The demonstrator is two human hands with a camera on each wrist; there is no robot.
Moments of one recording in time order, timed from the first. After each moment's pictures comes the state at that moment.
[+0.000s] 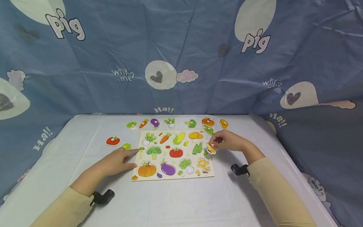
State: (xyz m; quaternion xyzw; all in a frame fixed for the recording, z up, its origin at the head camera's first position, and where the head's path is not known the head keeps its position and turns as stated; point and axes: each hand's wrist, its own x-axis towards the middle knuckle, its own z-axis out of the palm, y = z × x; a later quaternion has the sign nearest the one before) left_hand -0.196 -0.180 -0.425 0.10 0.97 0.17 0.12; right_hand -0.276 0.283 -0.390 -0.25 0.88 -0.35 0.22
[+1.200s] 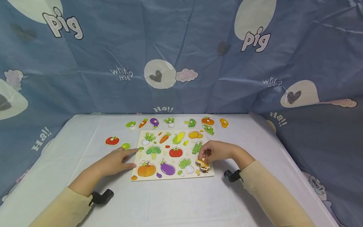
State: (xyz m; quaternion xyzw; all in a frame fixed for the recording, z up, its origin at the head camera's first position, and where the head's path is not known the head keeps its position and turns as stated) left_hand -0.197 -0.181 -0.426 0.11 0.97 0.18 0.13; right_hand -0.254 0.243 -0.400 -0.33 0.85 -0.29 0.29
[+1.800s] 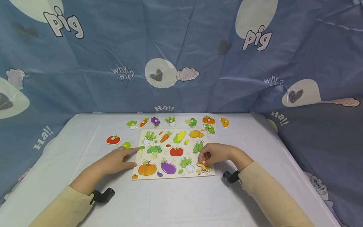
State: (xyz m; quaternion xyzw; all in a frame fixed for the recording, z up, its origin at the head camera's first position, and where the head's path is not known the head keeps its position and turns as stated) left_hand -0.196 -0.180 -0.423 0.10 0.97 0.18 0.13; right_hand -0.249 0.237 -0.407 -0.34 0.85 -0.26 0.30
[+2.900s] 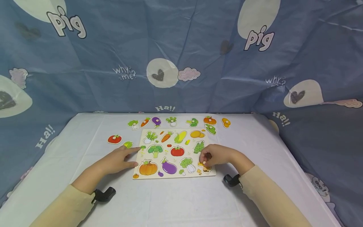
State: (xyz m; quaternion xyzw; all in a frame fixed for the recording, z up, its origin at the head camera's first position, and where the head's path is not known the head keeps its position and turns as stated) left_hand -0.197 -0.181 -0.427 0.10 0.97 0.18 0.13; right_hand -0.241 0.232 -0.409 -0.31 0.87 -0.25 0.28
